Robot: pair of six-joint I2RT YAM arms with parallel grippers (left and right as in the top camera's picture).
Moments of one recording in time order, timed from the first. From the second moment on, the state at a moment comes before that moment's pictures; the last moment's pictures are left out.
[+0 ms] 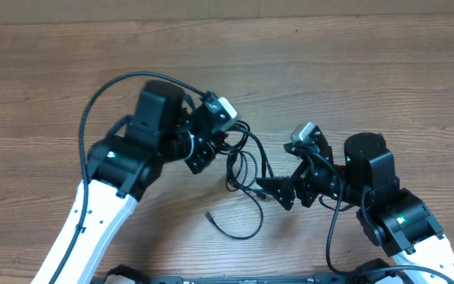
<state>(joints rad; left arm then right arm) -0.40 1.25 1.26 -0.83 0.42 0.35 0.42 0.90 0.80 -0.49 -0.56 -0.03</state>
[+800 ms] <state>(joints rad) -0.34 1.25 1.26 -0.65 0.51 -0.55 0.42 0.97 0.80 -0.15 -0.65 0.67</state>
